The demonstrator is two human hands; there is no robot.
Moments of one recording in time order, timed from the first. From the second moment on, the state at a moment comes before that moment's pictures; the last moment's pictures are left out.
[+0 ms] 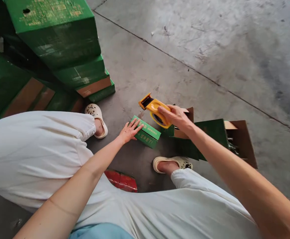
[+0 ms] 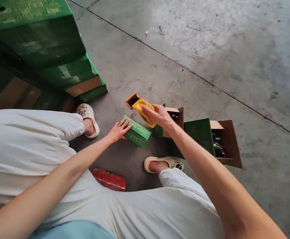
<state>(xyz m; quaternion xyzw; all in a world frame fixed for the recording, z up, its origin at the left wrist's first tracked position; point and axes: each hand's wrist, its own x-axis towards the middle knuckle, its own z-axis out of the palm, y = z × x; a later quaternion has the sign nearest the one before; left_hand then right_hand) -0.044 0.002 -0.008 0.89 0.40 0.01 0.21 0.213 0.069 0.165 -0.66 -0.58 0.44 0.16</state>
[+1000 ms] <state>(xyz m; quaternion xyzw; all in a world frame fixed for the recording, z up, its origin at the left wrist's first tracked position) -0.060 0.061 0.032 0.13 0.56 0.23 0.78 0.205 0.041 0.113 -0.54 -0.61 0.58 0.08</state>
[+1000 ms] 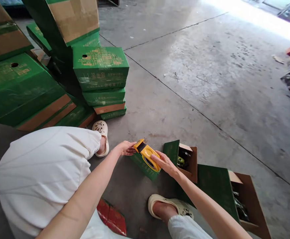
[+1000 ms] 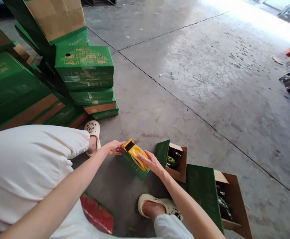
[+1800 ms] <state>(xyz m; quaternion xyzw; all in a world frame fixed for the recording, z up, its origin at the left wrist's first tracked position) -0.085 0.069 -0.010 0.23 0.66 0.40 0.59 0.208 0.038 0.138 -0.53 -0.53 0.66 0.03</state>
